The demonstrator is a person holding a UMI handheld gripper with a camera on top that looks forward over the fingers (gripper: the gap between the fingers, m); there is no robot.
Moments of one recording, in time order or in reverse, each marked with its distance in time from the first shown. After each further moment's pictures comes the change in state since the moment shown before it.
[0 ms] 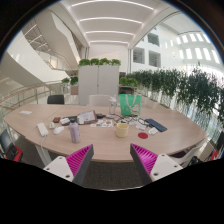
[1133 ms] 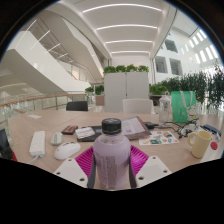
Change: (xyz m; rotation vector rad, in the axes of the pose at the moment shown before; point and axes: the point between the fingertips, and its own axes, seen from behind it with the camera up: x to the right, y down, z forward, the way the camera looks) arm -0.278 0.016 0.412 0.167 -0.287 0.001
